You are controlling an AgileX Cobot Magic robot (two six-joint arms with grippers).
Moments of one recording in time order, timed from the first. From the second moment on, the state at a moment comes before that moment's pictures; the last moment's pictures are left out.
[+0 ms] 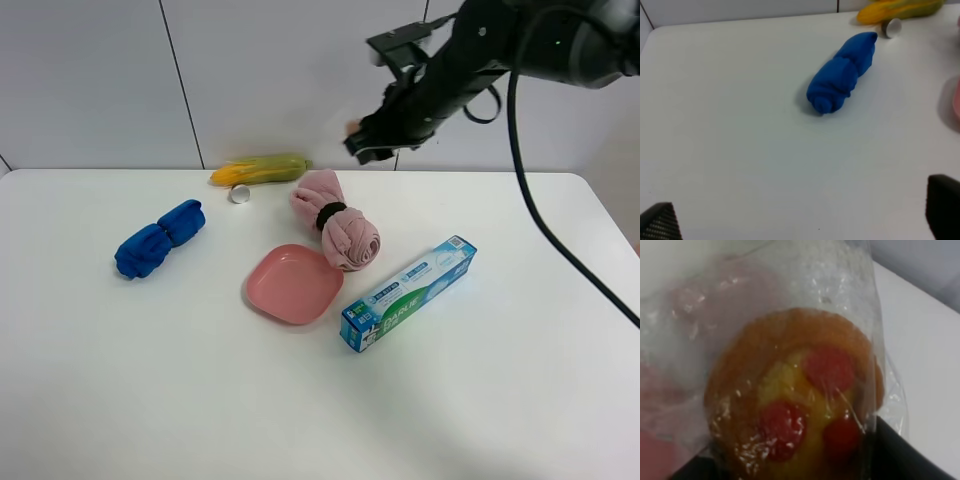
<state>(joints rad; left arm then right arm) 0.02 -0.01 -0.51 0.02 1.06 0.02 0.47 1.87 -1.55 0.18 0.67 -0.36</state>
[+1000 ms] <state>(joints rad) 0.02 -0.01 -0.51 0.02 1.06 0.02 0.92 2.02 -1.55 -0.01 0.67 -0.13</state>
